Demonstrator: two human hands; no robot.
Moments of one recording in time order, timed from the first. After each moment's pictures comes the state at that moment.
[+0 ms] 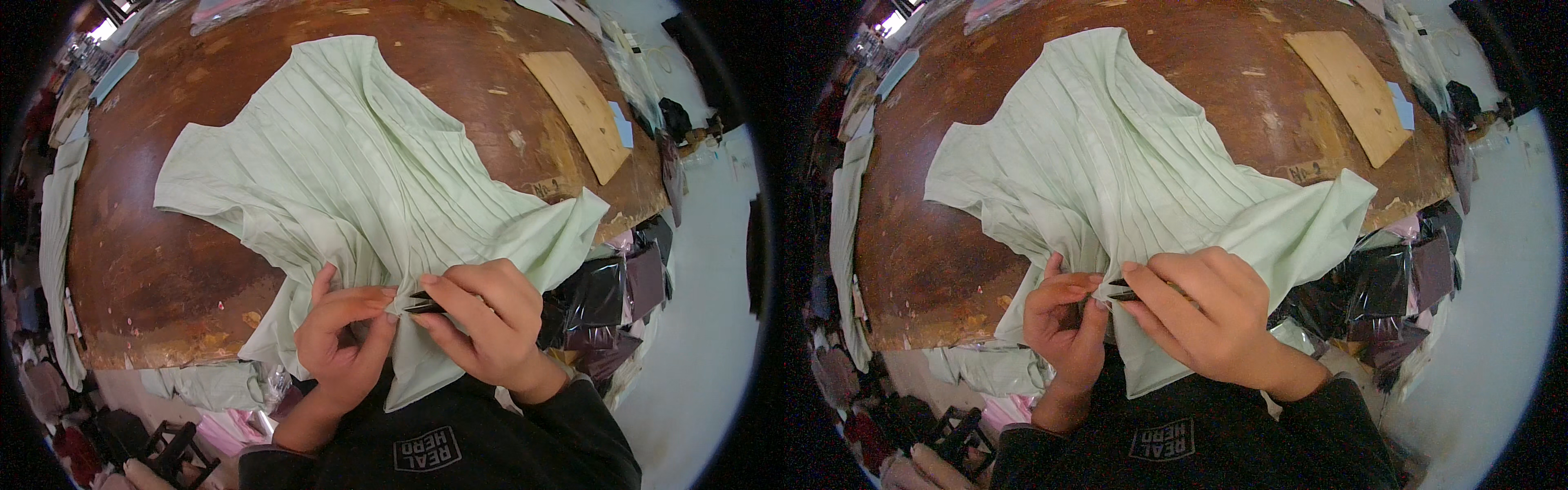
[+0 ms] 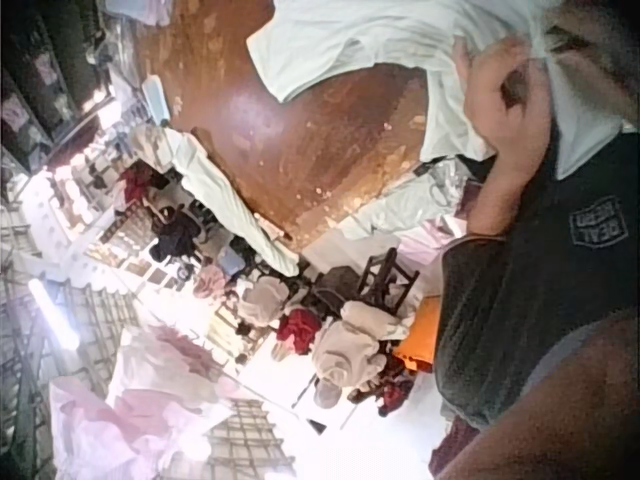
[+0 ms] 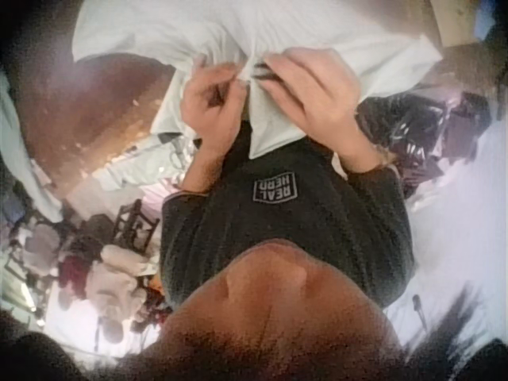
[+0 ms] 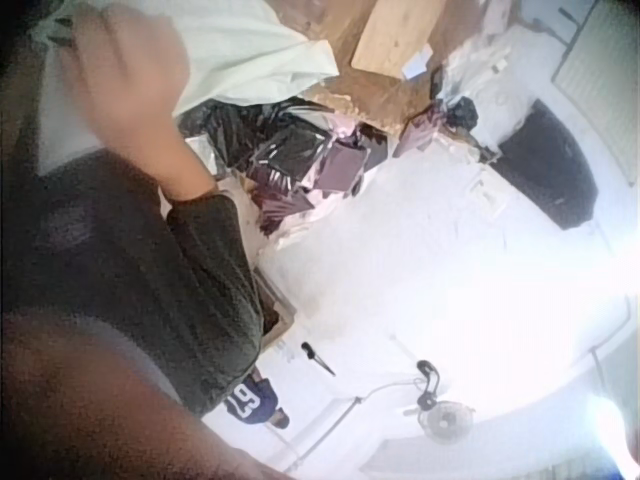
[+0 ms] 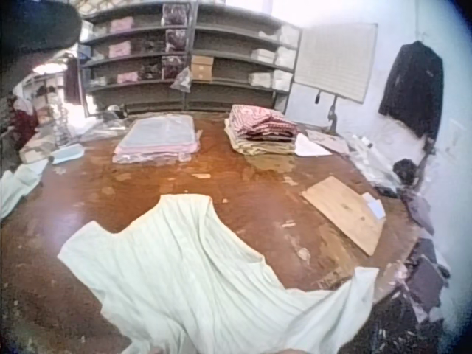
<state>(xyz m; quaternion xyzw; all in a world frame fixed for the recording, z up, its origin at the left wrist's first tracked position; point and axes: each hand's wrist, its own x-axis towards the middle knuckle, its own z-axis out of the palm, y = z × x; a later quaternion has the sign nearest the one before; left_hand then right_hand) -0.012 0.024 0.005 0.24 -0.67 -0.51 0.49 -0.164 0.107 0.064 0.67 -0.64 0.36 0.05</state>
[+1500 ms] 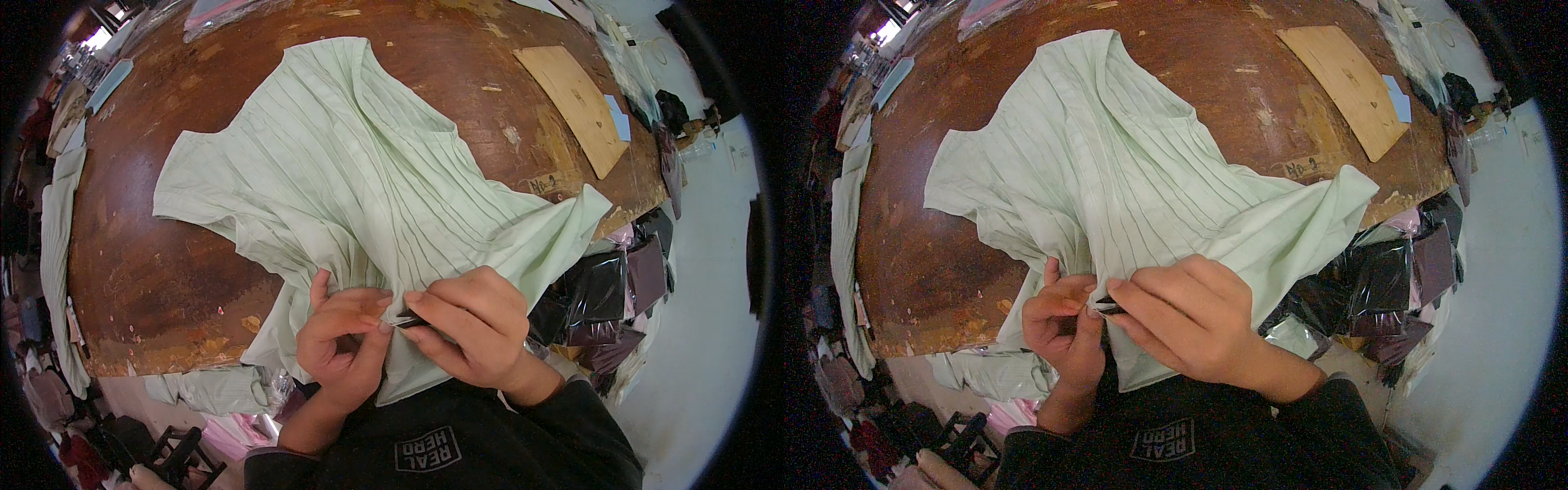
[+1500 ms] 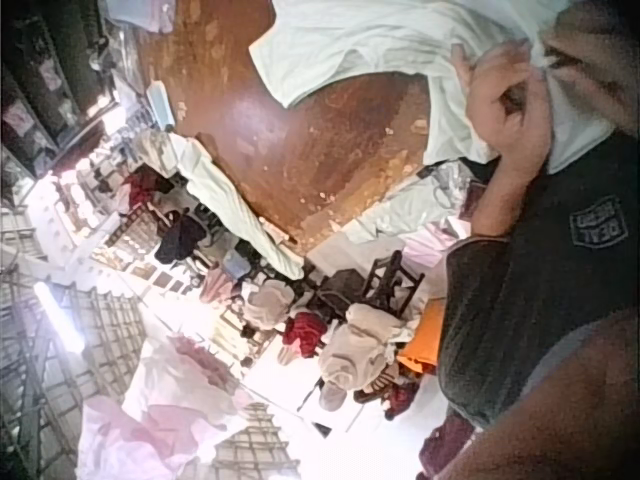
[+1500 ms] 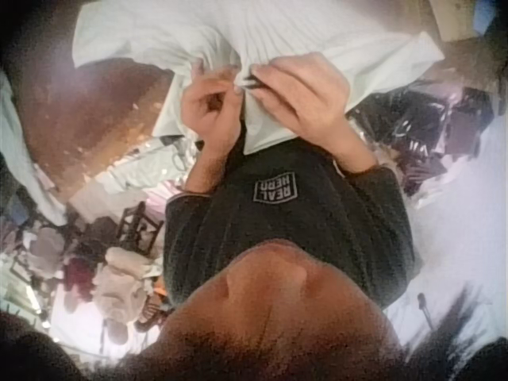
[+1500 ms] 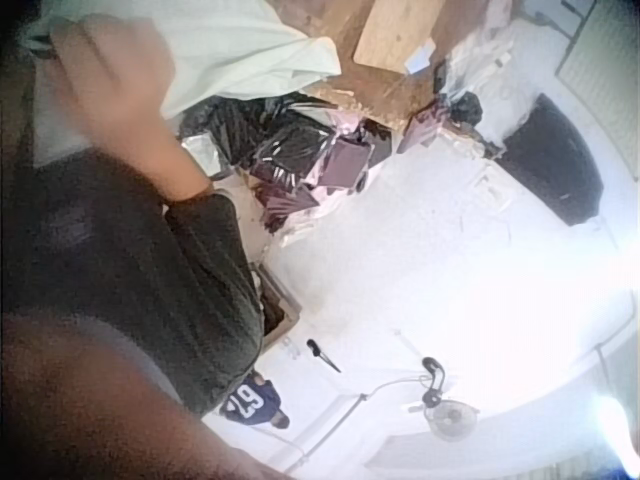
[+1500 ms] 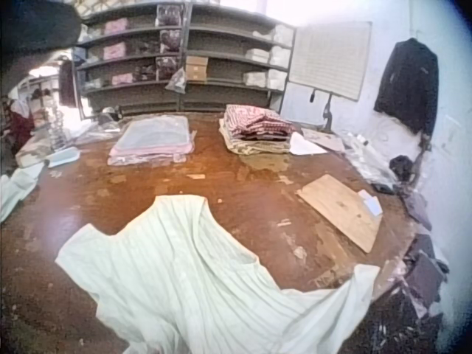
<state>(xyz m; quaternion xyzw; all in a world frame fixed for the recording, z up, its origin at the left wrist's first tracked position) -0.014 0.028 -0.003 0.20 -0.62 -0.55 0.52 -0.157 0.105 0.056 0.67 -0.61 0.42 0.03</state>
